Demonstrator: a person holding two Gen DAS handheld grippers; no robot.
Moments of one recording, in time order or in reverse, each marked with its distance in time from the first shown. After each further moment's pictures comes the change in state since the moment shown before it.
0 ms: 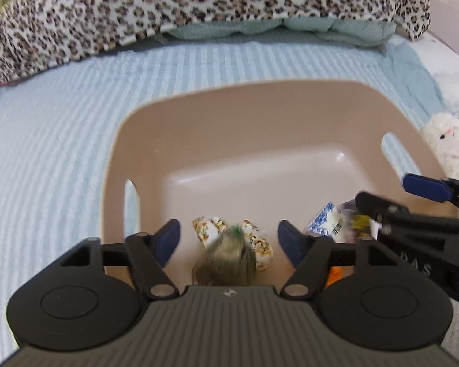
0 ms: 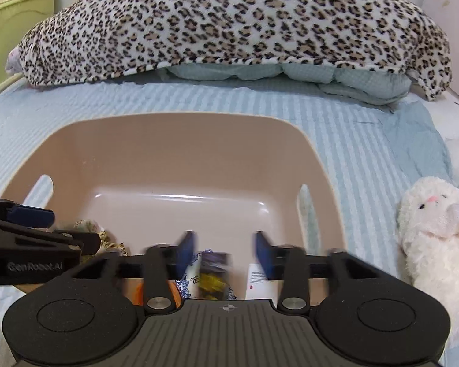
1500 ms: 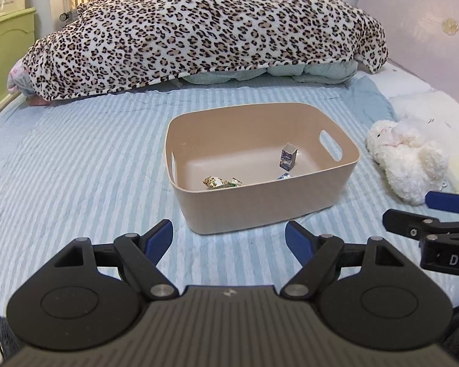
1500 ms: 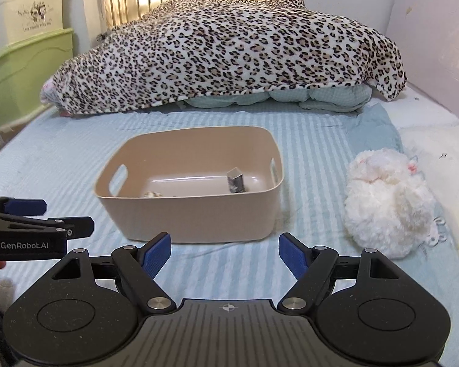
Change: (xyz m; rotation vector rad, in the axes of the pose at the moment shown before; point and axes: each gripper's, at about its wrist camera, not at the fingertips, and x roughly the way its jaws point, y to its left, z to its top) left arm -0.175 -0.011 -0.121 -0.040 -0.195 0.004; right arm -0.199 -0.006 -0.088 0.068 -0.100 0.055
